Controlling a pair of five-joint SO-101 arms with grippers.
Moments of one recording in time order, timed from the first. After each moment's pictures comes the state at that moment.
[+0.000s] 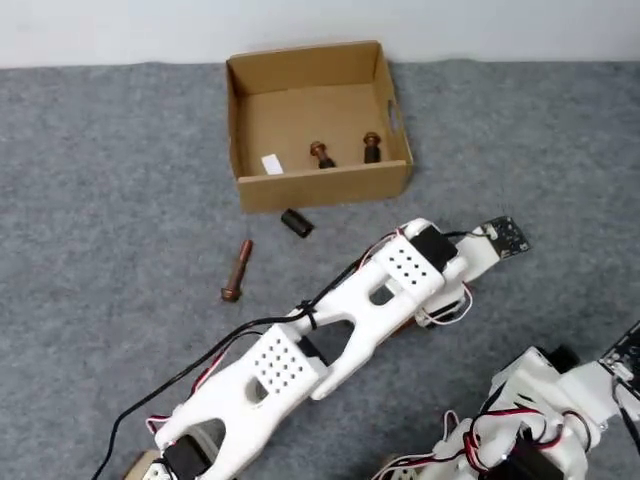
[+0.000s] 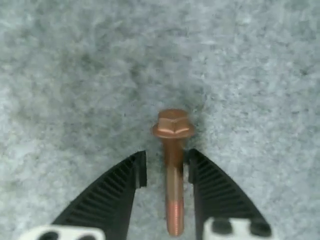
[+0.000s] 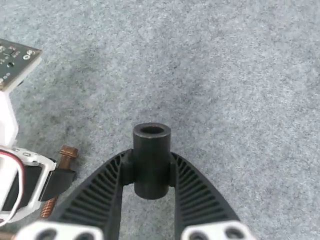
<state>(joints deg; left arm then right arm) 47.1 65.4 -61.8 93.8 -5.4 38.3 -95.2 55.9 92.5 -9.2</state>
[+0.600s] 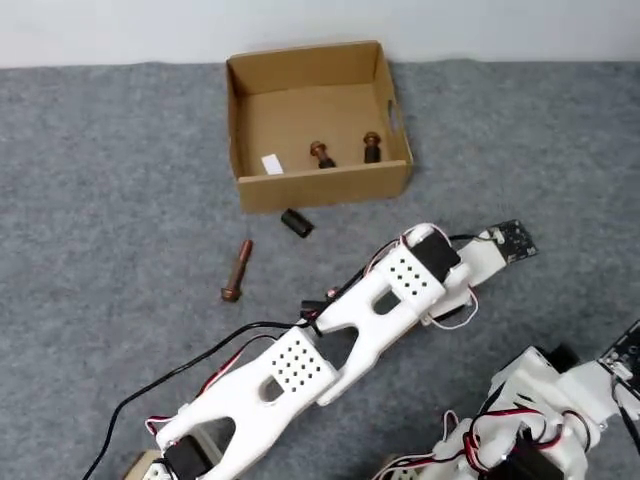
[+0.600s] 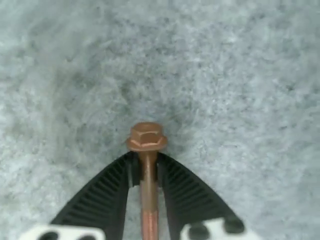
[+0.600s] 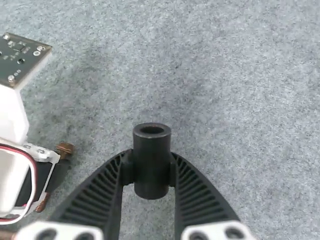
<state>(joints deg) 48.3 74.8 -80.7 99.4 -2.9 38.2 -95.2 55.9 92.5 -9.2</state>
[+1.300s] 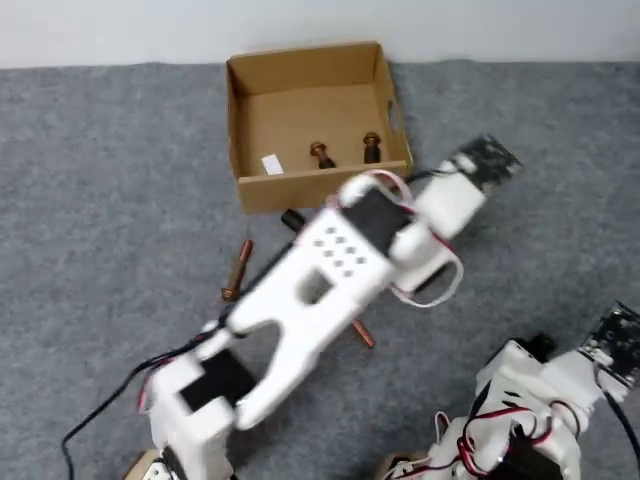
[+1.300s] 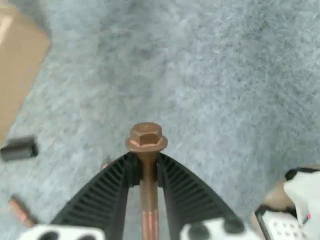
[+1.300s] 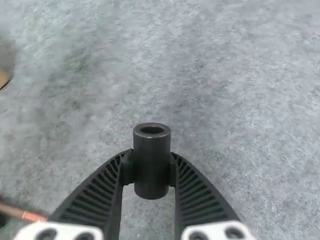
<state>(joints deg) 44.7 16.2 -32.7 99.4 5.8 29.5 -95.6 56.4 92.5 -9.2</state>
